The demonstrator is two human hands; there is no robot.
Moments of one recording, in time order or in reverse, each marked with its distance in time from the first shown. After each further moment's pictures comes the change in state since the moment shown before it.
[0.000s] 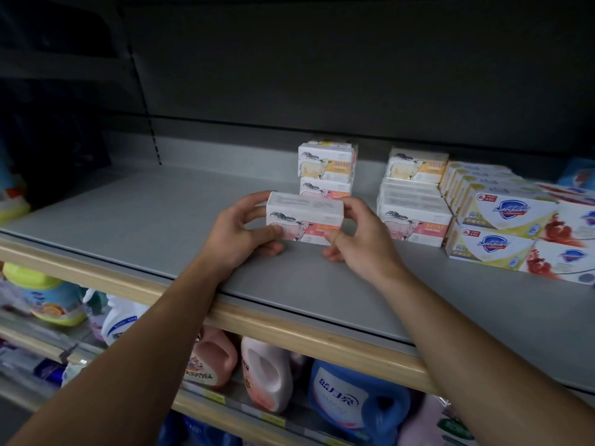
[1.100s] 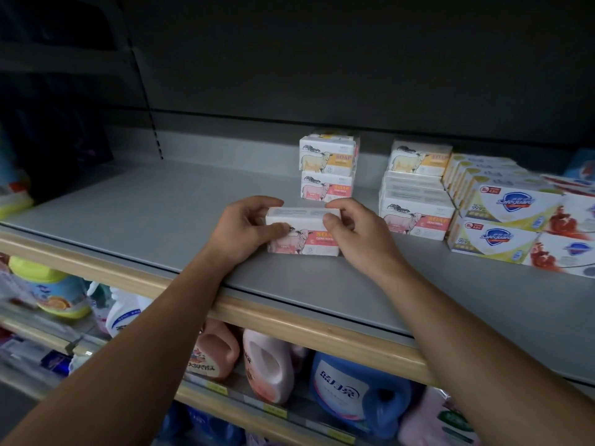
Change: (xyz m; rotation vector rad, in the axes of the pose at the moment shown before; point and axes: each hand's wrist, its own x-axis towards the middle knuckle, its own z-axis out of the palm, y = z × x) left_hand 0.001 -0.001 0.005 0.342 0.100 0.048; right_hand -0.001 0.002 -0.002 -0.267 0.013 -0.043
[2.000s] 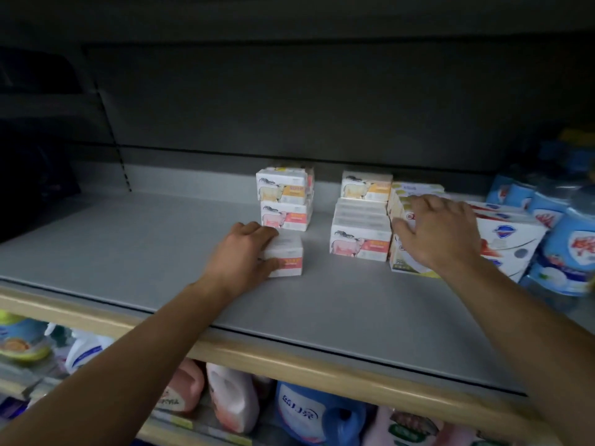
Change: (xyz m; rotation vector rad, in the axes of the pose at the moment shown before) left_hand 0.005 0.036 0.055 0.855 -0.101 0.346; right_hand 0.014 0.044 -0.175 -1.108 0.171 0.105
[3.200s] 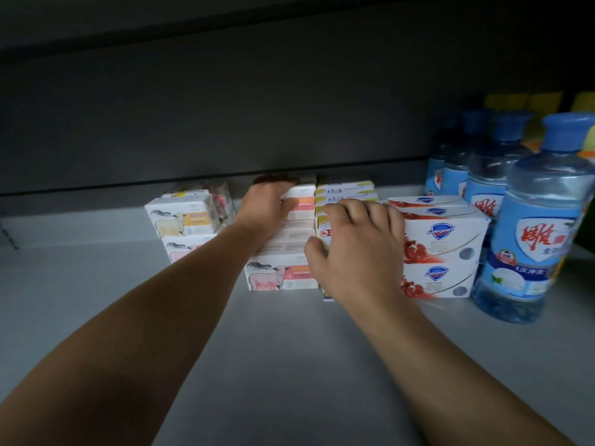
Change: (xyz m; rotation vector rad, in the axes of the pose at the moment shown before) left_hand 0.223 0.097 0.120 -0.087 0.018 0.106; right_hand 0.003 0.000 0.029 0.182 0.242 0.097
